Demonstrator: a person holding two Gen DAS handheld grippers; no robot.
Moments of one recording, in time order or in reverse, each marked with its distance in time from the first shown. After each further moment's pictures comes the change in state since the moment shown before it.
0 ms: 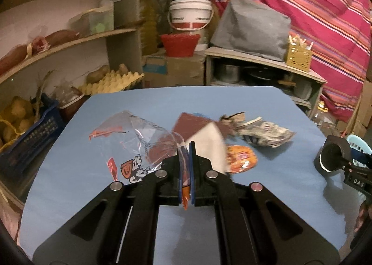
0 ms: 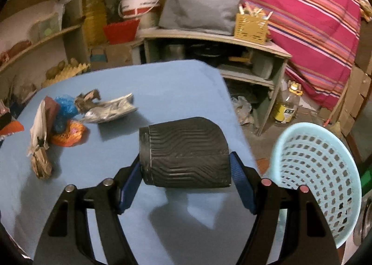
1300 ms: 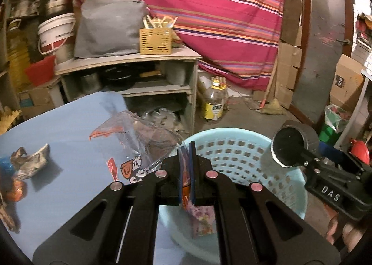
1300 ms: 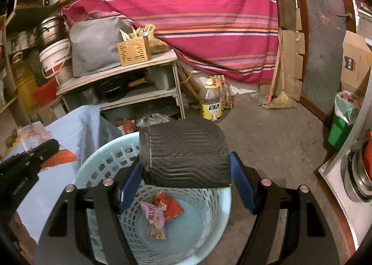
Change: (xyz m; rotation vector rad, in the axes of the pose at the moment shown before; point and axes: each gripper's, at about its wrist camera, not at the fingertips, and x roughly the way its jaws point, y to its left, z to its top) left arm -0.019 -0.385 -0.019 0.276 0.022 -0.488; right arm -0.059 -0.278 -0.032 0.345 -0.125 -0.241
